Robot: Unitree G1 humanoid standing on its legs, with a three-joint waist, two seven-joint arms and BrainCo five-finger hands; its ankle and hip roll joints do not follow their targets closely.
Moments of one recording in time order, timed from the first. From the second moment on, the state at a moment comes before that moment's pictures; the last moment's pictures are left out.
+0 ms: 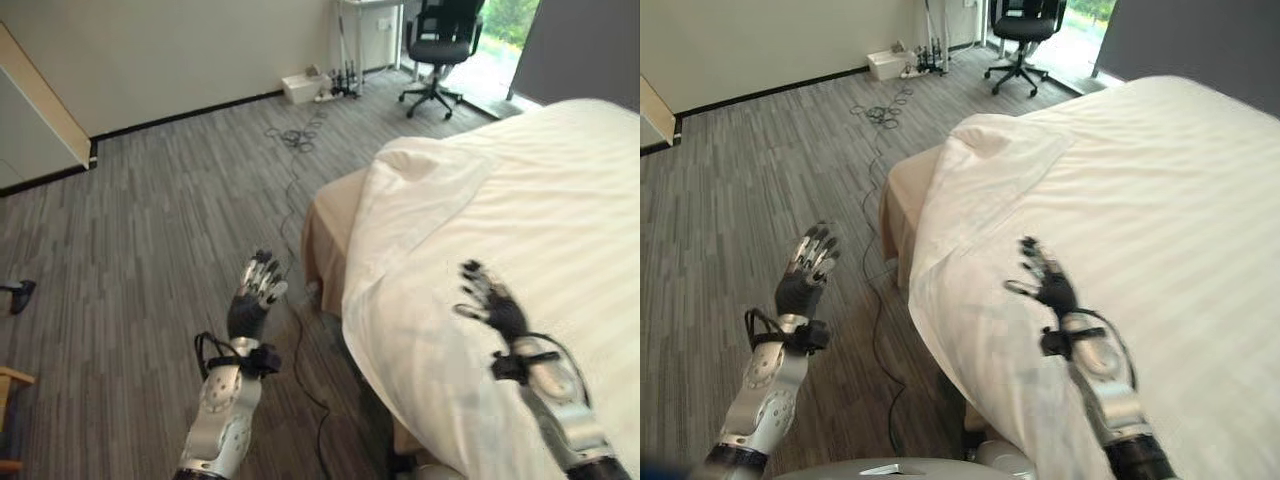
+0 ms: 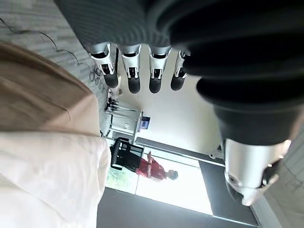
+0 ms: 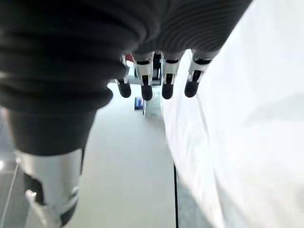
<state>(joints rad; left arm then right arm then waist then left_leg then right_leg) 0.13 0.31 -0.10 -0.02 -0.57 -0.23 0.05 0.12 -0.46 0.01 0.03 0.38 -0.15 0.04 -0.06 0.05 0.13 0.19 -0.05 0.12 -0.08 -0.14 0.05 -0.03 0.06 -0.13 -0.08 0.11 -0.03</state>
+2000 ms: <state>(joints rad) 0.18 0.41 -0.11 -0.04 -0.57 -0.21 0.04 0.14 -0.44 0.28 0.09 0.43 -0.11 0.15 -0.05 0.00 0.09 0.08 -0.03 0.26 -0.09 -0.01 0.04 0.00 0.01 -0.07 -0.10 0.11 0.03</state>
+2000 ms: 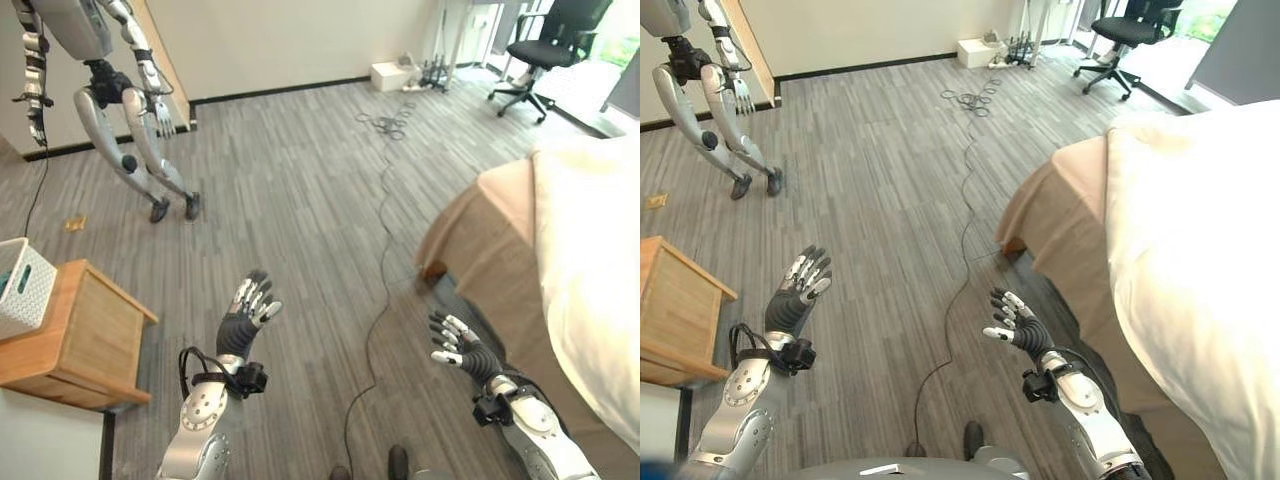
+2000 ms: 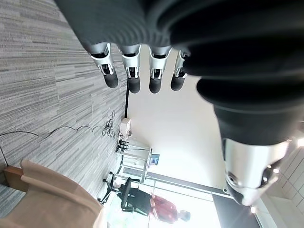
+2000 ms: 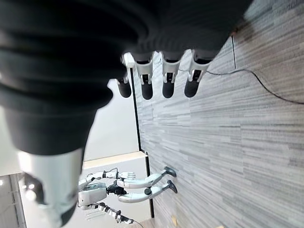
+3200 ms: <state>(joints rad) 0.01 0.37 -0.18 0.01 -0.59 -0.24 0.07 0.13 -0.45 0.29 0.08 0.48 -0.14 0.11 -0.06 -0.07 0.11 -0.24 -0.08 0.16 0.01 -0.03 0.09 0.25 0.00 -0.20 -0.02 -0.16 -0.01</state>
